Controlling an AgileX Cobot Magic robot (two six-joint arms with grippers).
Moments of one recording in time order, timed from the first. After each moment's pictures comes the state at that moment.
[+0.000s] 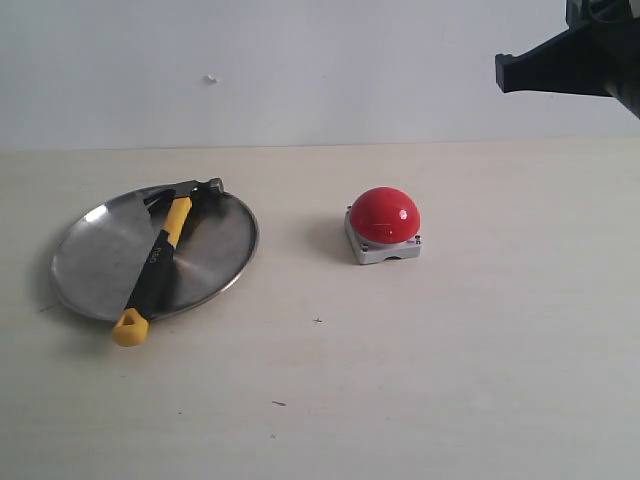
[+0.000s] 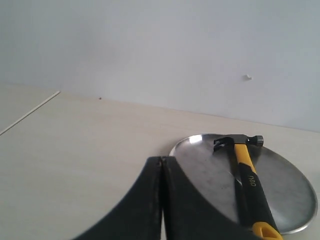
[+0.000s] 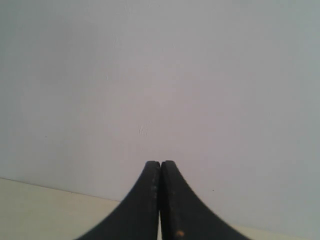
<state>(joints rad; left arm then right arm) 0.05 0.11 0.00 0.41 0.08 -0.55 0.45 1.30 -0.70 0.80 -0.62 -0.89</state>
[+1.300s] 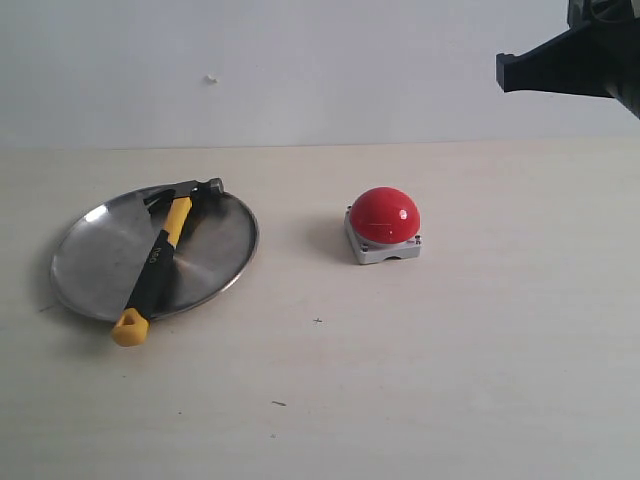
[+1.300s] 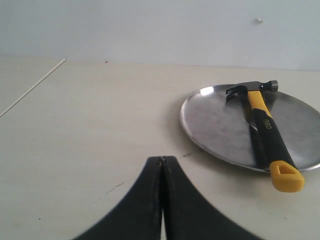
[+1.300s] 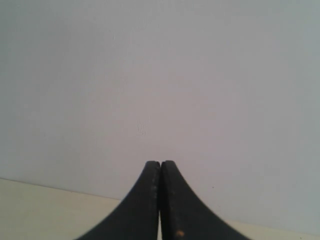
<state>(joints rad) 0.06 0.01 0.00 0.08 0.31 -0.11 0.45 1.30 -0.70 0.81 -0.62 -0.89</state>
